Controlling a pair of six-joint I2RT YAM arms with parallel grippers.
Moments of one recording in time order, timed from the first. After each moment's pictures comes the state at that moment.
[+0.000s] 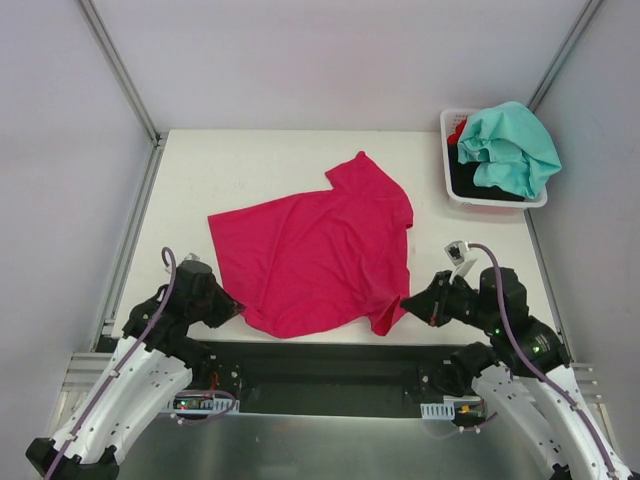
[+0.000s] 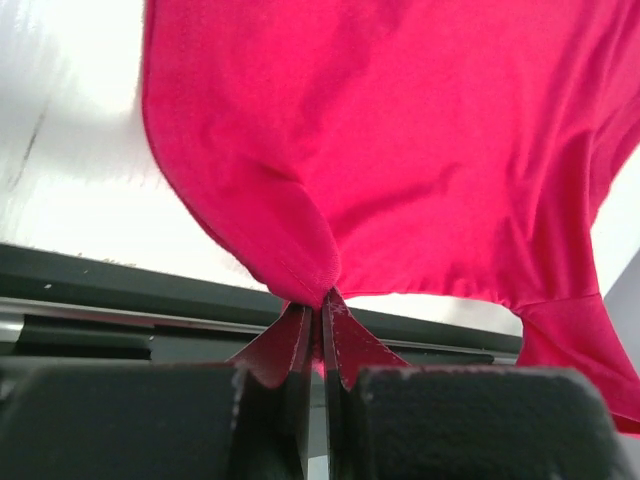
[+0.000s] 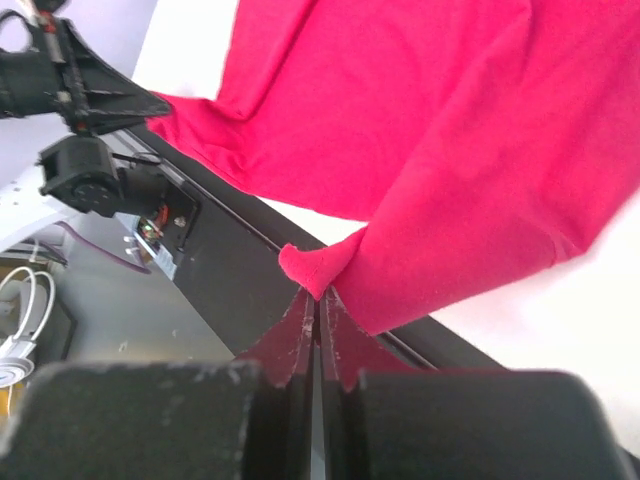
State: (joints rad) left arm -0.43 0.46 0.53 -0.97 0.05 -1.11; right arm 0.49 0.34 0.63 -0.76 -0.43 0.52
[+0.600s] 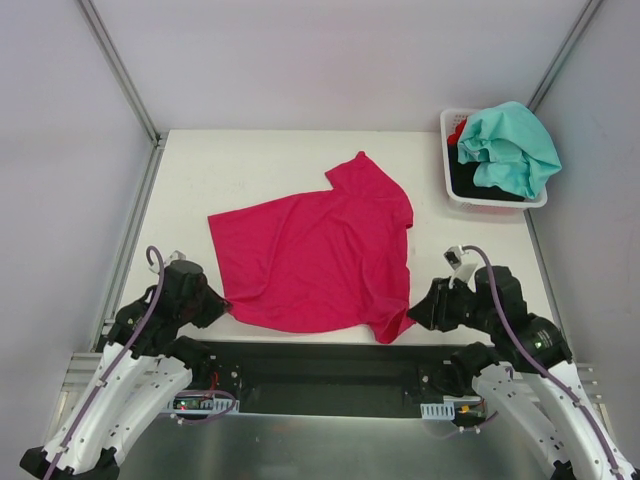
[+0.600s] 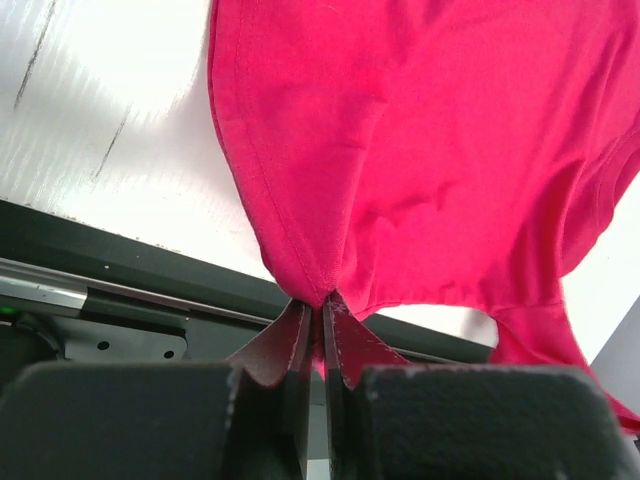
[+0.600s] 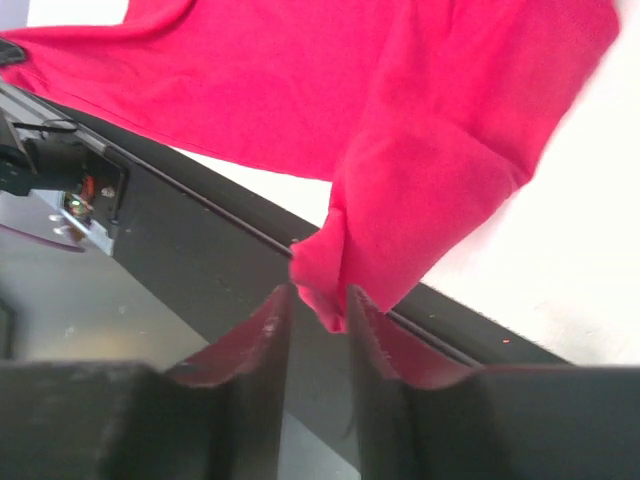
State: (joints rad) left arm -0.43 0.46 0.66 -1.13 -0.06 -1.10; right arm 0.49 0.40 0.68 -0.96 -0.34 0.44
